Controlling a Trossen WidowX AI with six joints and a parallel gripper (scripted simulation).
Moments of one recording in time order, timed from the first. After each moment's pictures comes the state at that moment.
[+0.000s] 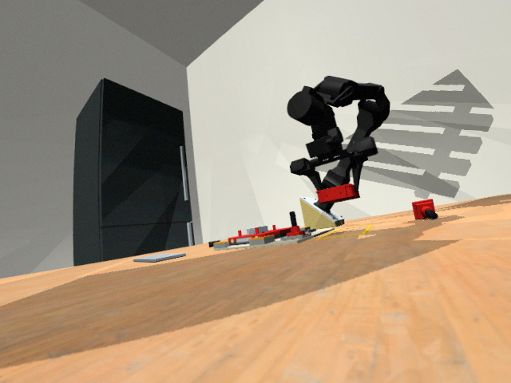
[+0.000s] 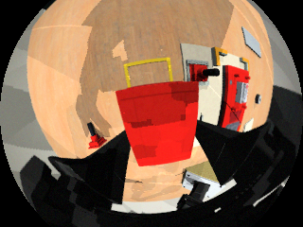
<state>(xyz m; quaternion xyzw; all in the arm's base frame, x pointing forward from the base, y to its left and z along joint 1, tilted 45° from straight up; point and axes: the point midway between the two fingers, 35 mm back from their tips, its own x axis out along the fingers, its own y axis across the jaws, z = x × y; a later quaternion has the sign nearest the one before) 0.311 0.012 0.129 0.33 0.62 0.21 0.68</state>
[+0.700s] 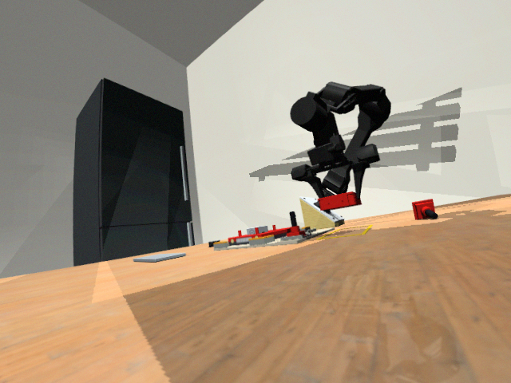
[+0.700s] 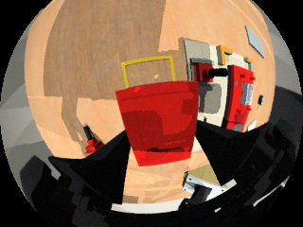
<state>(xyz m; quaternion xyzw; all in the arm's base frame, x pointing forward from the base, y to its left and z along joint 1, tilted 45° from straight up) 0.314 0.023 0.117 0.33 0.62 0.21 0.68</state>
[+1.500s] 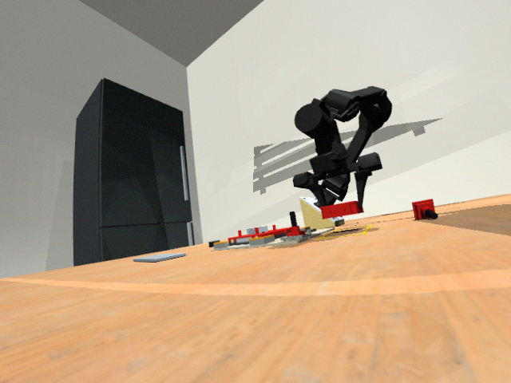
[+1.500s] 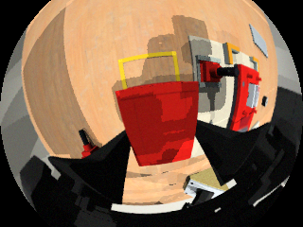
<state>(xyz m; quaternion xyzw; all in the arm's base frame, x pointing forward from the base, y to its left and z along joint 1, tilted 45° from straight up) 0.315 0.036 0.105 0.33 0.62 0.21 0.68</state>
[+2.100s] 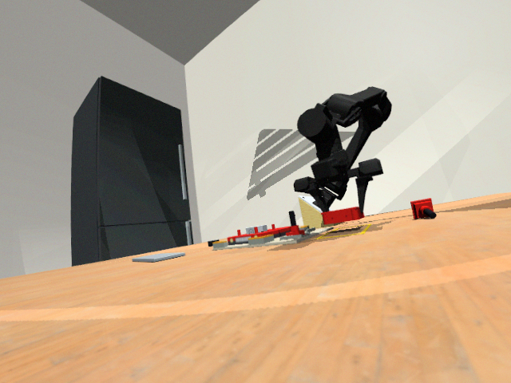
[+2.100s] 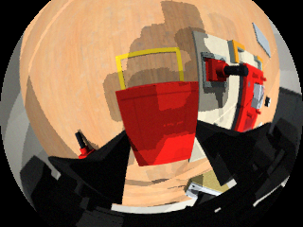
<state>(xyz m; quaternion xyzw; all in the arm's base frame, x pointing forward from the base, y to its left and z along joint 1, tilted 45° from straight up) 0.315 0.046 0.096 0.33 0.62 0.21 0.68</state>
